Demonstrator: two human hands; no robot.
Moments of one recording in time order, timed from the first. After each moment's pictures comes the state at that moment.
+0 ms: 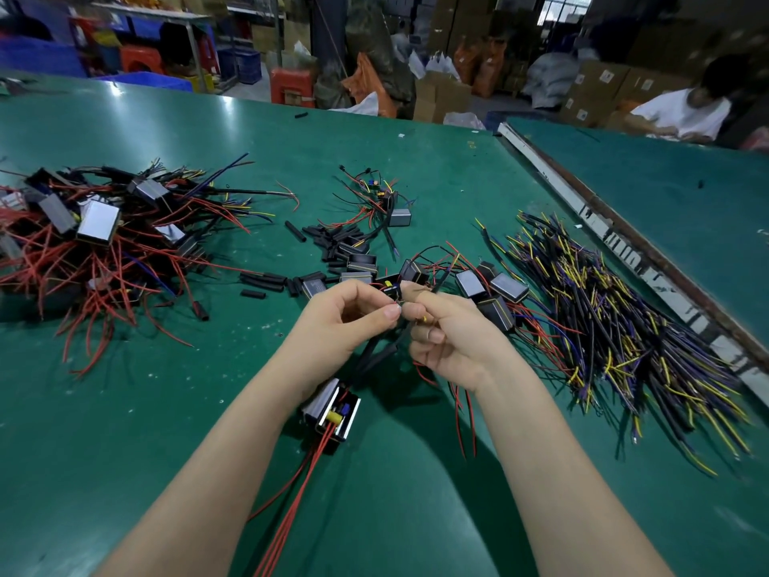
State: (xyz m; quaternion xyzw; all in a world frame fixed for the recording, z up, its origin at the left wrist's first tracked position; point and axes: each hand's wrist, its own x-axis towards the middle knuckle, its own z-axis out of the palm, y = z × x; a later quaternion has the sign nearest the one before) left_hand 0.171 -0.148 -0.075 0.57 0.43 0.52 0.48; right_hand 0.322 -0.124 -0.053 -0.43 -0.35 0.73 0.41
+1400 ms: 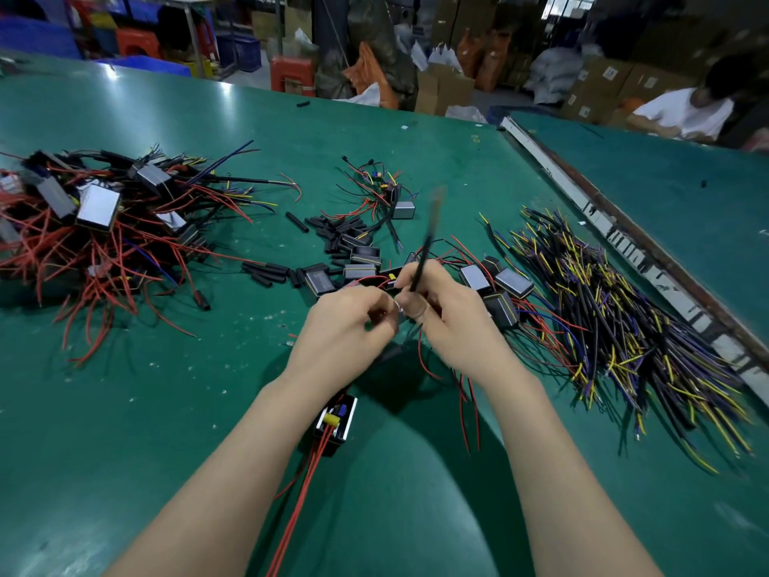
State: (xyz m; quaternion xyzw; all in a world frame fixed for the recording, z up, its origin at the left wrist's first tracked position) left_hand 0.179 -0.149 -0.077 0.71 0.57 0.39 0.12; right_hand 0.333 -0.117 -0.072 -0.38 -0.81 0.23 0.37
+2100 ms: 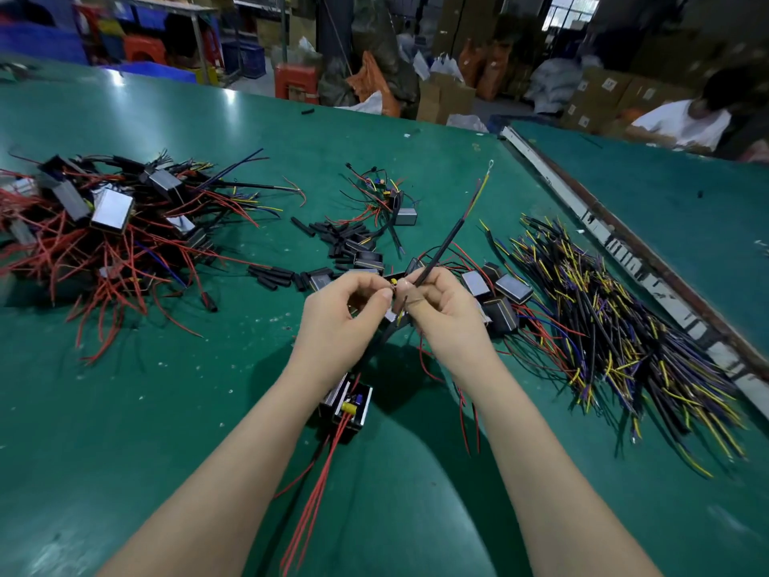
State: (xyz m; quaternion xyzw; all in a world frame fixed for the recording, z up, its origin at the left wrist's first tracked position) left_hand 0.178 -0.150 -0.075 0.57 0.51 0.58 0.29; right_hand 0.311 -0.120 -0.073 -0.40 -0.61 0.46 0.50
